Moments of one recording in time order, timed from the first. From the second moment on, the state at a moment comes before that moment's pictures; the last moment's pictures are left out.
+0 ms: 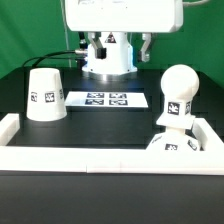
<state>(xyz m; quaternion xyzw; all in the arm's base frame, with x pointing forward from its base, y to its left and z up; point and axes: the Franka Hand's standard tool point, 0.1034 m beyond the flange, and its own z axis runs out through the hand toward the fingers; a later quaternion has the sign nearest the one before) 0.536 -0.002 0.146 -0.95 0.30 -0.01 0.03</state>
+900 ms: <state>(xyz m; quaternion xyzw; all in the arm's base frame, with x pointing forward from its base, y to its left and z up) 0.475 -0.026 0.129 -0.96 0.29 0.00 0.02</state>
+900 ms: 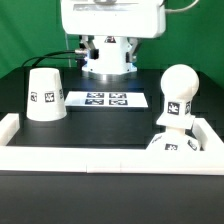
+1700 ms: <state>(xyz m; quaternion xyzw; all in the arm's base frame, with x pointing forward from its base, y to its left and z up) 0.460 -0.059 0.121 -0.97 0.26 0.00 0.02</state>
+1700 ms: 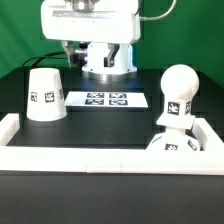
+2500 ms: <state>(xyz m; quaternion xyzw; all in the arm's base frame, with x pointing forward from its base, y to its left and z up) 0.430 -0.114 0.101 -0.98 0.18 0.01 0.01</state>
